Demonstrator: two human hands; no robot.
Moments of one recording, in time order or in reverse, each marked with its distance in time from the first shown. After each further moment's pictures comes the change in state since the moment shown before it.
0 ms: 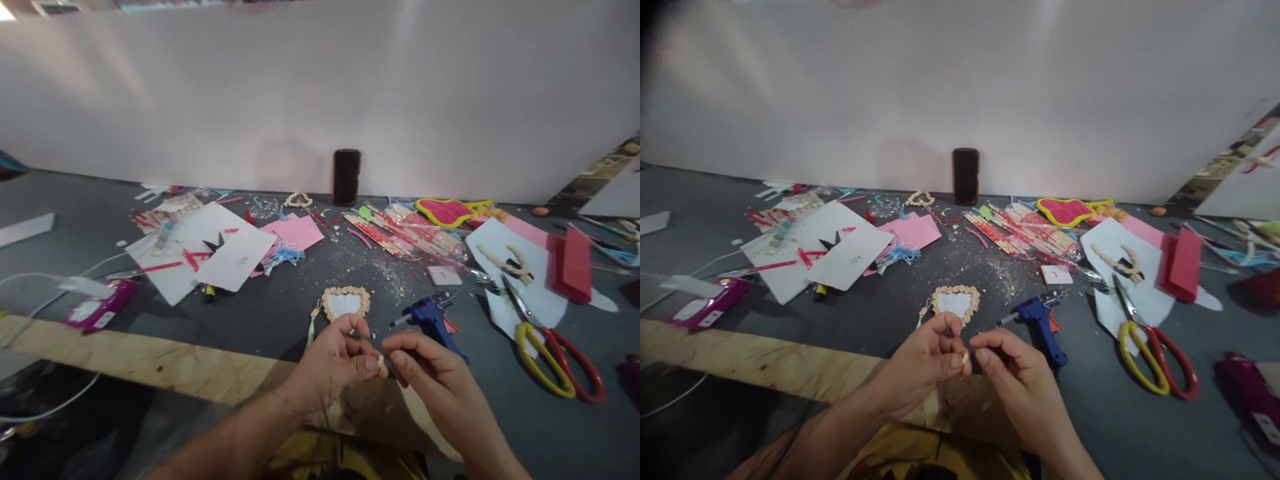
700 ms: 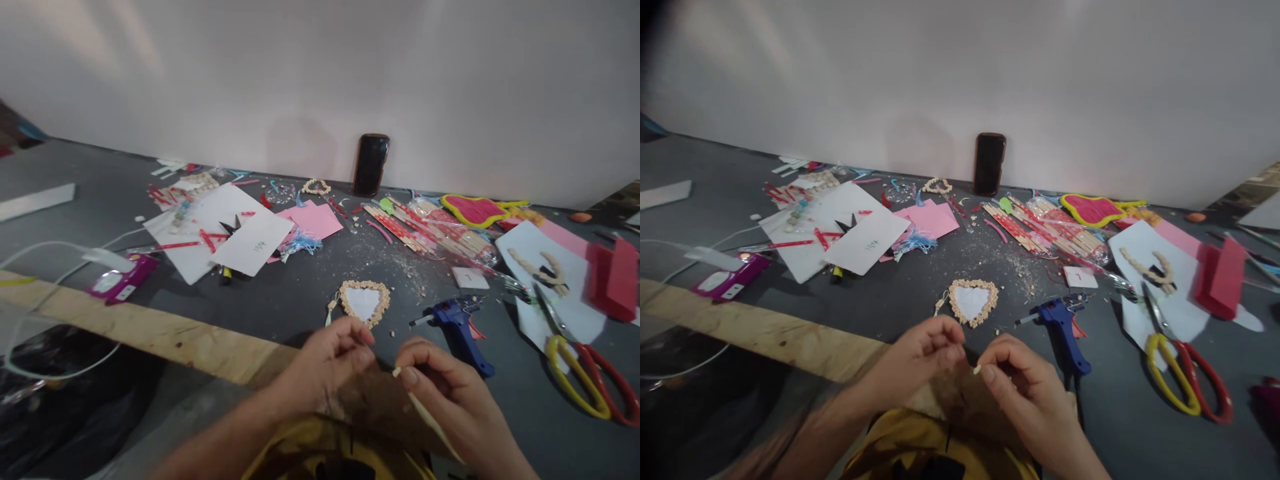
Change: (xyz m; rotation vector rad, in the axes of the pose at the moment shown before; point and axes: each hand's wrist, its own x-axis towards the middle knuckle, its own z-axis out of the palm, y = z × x) left_hand -0.021 0.015 -0.035 0.504 0.091 0.024; right_hand 0.003 0.001 0.014 0.016 -0.149 -0.009
